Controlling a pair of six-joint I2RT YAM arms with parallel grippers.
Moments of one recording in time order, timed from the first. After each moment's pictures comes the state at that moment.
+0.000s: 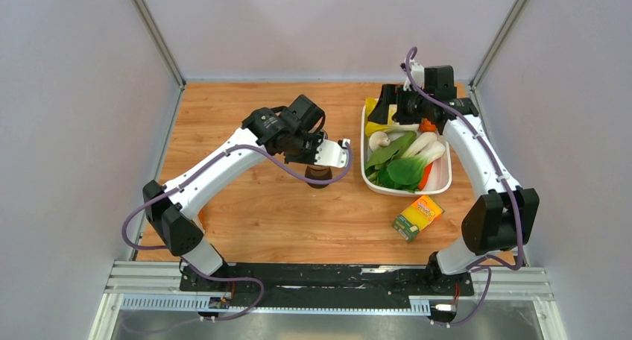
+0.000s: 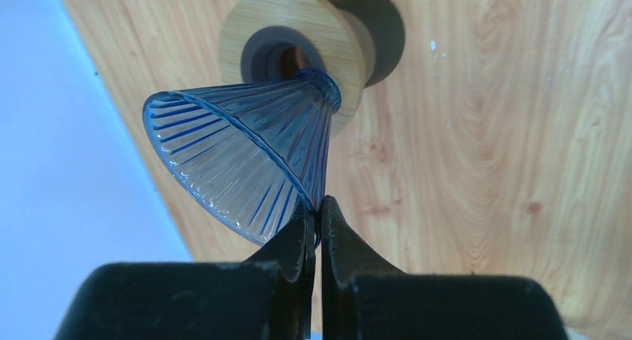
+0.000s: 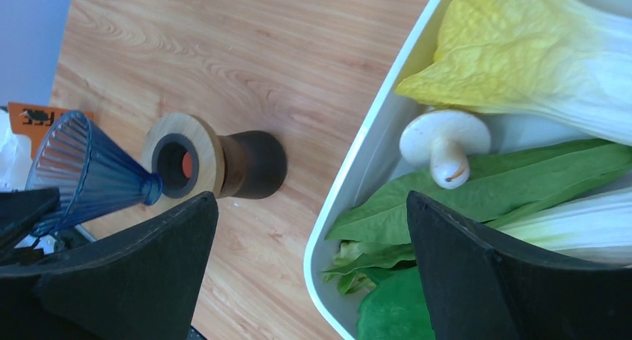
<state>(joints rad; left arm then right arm) -0.80 1.60 1.68 -1.14 0.06 1.01 0.14 1.56 1.50 -0.62 -0.47 0.17</state>
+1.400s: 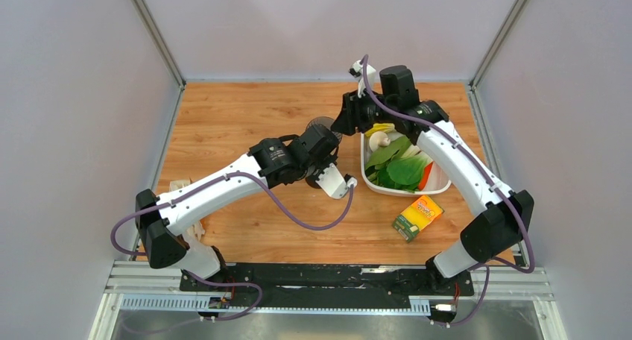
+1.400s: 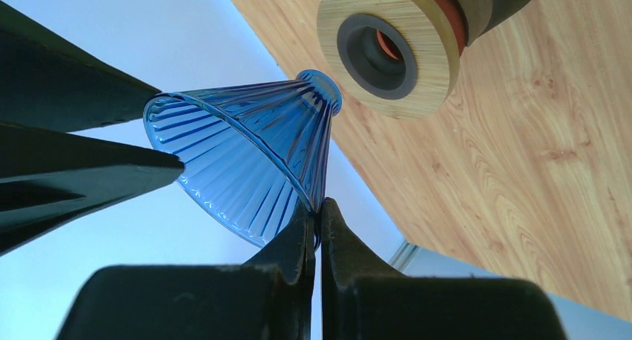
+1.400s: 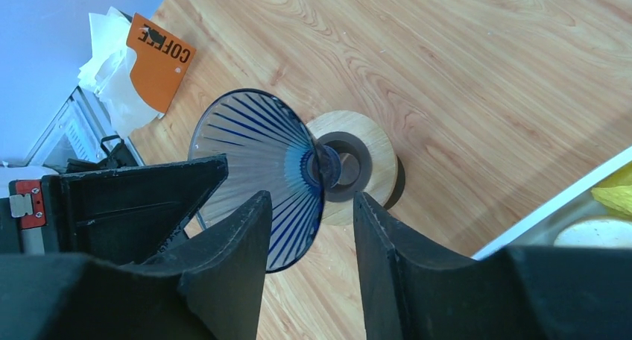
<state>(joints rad) -1.02 1.49 1.48 -0.88 -0.36 1.43 0.47 1.54 1.55 -0.57 -0.52 0.15</state>
